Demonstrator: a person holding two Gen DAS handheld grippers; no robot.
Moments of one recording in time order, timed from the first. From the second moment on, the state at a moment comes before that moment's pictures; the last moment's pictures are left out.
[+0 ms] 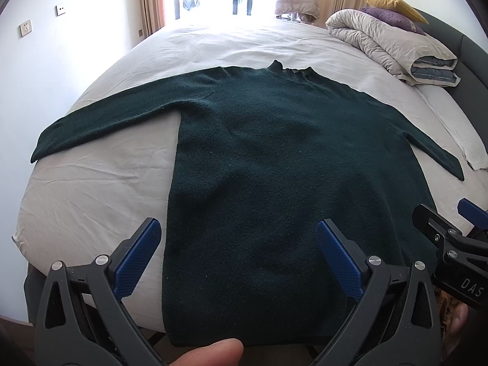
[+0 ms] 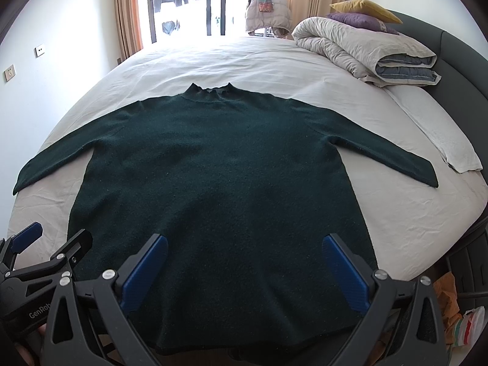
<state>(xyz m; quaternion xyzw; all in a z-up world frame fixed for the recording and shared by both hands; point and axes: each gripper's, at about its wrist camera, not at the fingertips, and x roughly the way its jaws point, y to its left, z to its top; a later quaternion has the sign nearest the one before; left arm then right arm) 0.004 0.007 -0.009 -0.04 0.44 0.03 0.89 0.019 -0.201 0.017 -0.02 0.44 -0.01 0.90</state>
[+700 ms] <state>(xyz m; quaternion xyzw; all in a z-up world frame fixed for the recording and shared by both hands) 0.024 0.082 -0.007 -0.15 0.43 0.01 0.89 0.026 -0.193 0.022 -0.02 0.44 0.01 0.90</state>
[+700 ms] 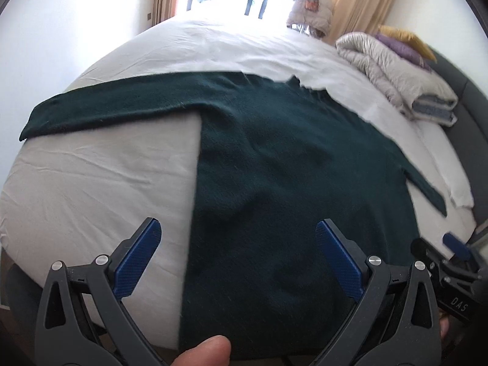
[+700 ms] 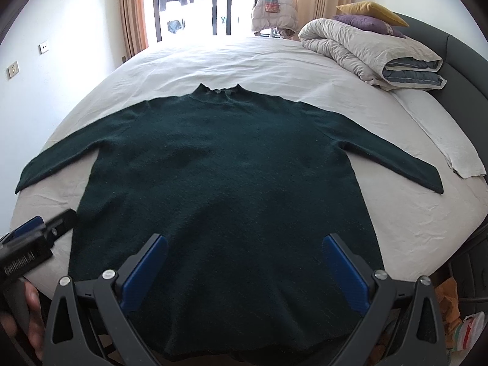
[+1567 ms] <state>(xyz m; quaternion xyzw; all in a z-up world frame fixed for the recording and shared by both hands) 0.064 0.466 -0.098 -0.69 0.16 0.02 0.71 0.064 -0.141 0.031 0.11 0.44 0.20 0.86</state>
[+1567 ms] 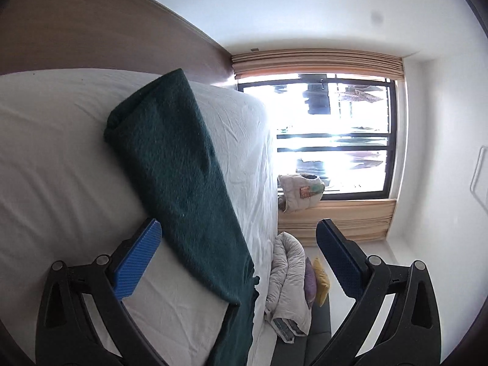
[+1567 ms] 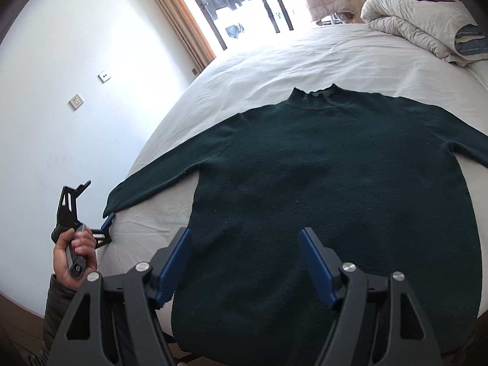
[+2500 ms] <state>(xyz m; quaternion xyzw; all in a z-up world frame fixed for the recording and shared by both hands) 0.141 0.487 -0.128 -0.70 0.16 0.05 0.69 0.063 -0.138 0.021 0.13 0.44 0.21 0.86</state>
